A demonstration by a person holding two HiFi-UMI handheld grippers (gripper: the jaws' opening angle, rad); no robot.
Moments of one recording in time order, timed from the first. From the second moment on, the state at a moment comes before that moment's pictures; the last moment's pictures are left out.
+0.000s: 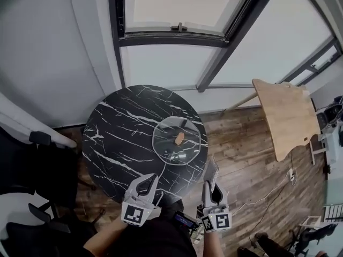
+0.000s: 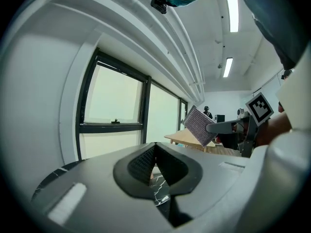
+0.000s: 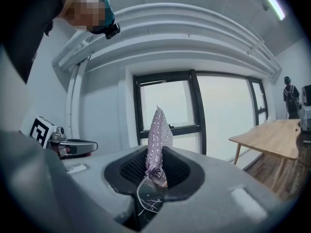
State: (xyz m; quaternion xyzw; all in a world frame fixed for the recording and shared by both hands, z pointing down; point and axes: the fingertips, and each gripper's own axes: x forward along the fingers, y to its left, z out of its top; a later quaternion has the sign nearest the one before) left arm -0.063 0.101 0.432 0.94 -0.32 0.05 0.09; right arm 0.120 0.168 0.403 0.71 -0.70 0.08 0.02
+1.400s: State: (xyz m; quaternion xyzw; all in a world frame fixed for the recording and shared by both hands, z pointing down) left arm 0.131 -0.045 0.721 0.87 -0.29 0.35 0.19; right arm 0.255 -0.095 0.668 0.36 -0.89 0.10 0.26
